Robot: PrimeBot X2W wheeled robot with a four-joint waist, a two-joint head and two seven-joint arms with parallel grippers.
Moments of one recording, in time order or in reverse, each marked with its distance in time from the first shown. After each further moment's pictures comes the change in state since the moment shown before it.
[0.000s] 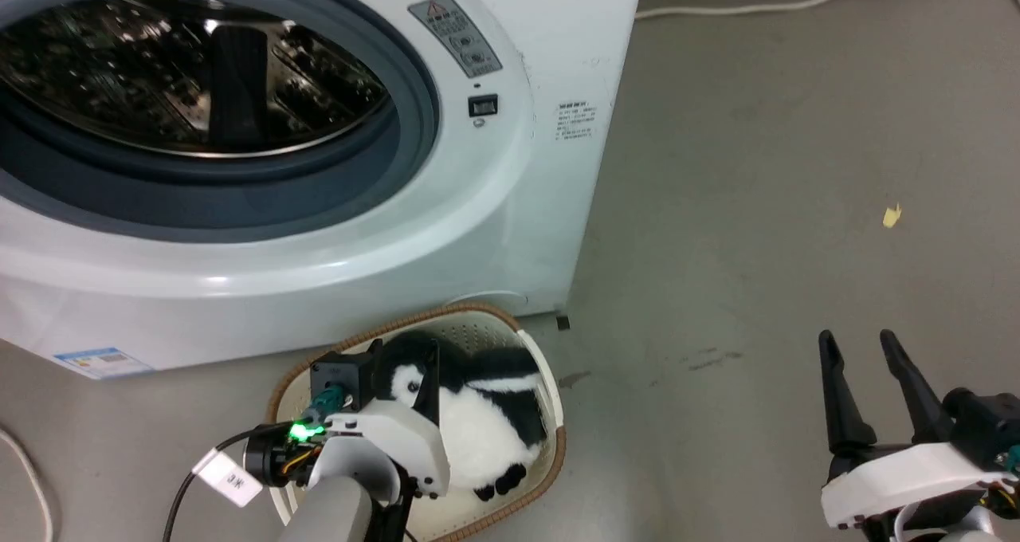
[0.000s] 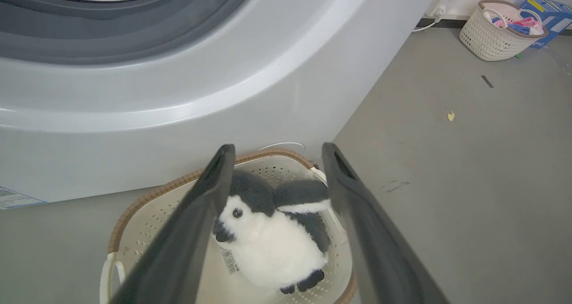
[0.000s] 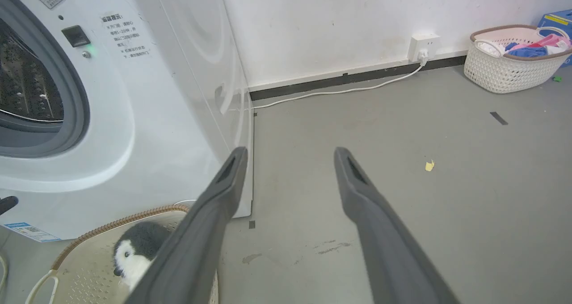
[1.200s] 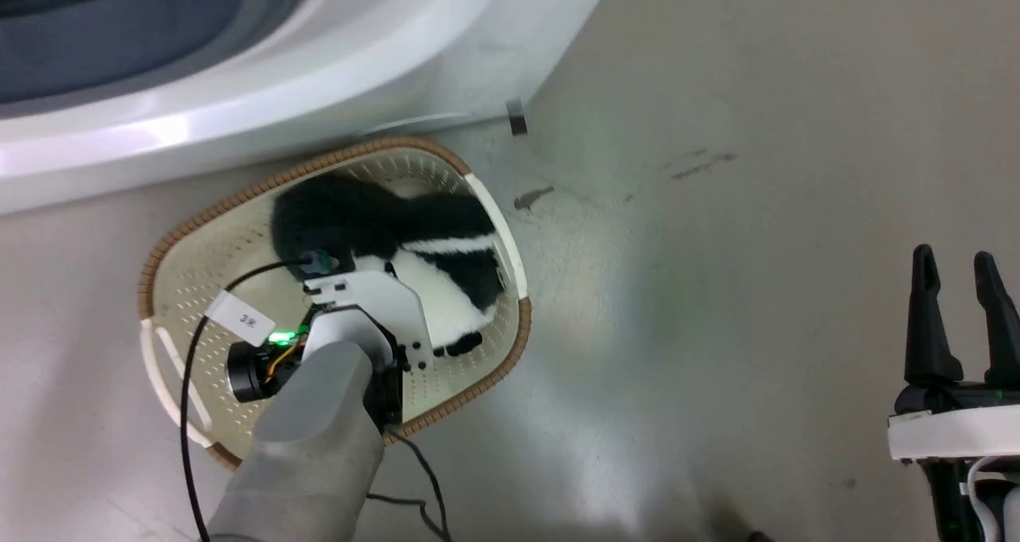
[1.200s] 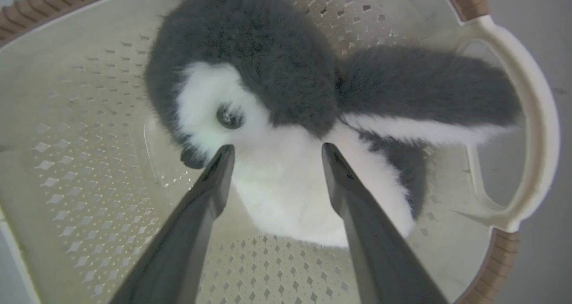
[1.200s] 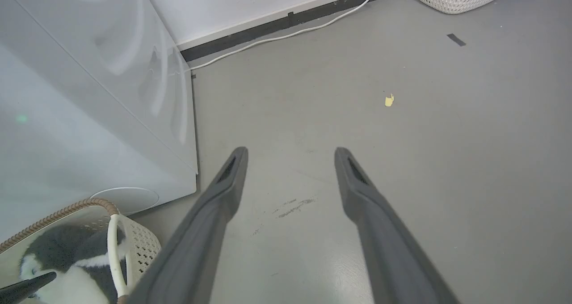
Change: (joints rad) left arm -0.464 0.004 -0.182 0.531 -0.300 0.248 0.067; right arm -0.094 0.000 -0.106 -0.068 0.147 0.000 -0.071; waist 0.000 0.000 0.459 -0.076
